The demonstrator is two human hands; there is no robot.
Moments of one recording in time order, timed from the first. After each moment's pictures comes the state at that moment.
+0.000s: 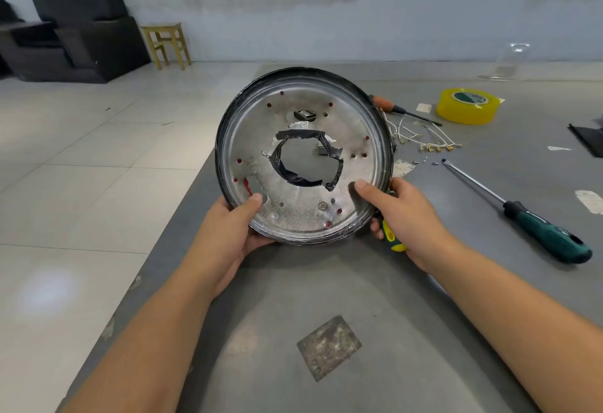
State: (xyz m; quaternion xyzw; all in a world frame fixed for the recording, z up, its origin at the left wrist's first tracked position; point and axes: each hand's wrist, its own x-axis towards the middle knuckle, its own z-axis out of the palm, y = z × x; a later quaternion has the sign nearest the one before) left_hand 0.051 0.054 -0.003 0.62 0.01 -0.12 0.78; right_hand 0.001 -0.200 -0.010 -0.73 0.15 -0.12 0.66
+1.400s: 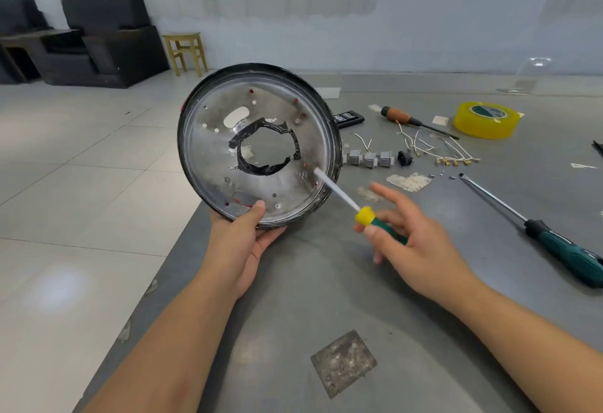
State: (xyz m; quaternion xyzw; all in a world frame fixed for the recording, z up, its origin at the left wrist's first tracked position) left_hand 0.065 0.054 -0.016 0.49 0.07 -0.06 0.87; right_hand -0.034 -0.189 -0.008 -0.86 -0.05 -0.15 0.49
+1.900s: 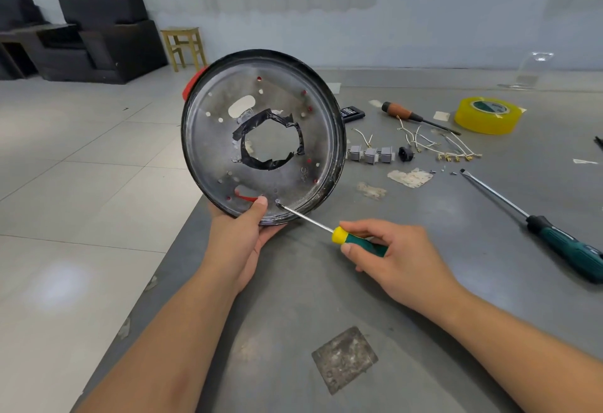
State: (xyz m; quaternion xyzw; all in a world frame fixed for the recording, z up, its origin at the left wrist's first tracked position) left_hand 0.070 0.053 -0.023 0.50 0.05 -0.04 0.86; right_hand -0.040 -0.164 -0.016 -0.88 -0.03 -0.15 0.44
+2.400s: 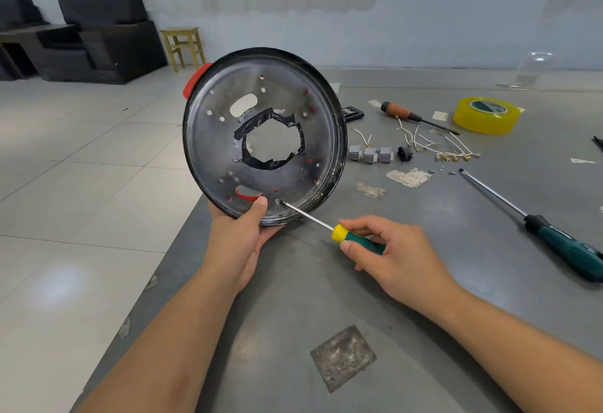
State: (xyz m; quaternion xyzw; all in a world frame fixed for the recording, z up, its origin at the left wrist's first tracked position) left_hand 0.074 0.052 -0.028 0.52 0.05 -0.02 0.85; right_hand -0.040 -0.162 -0.012 -0.88 -0.02 -0.13 0.46
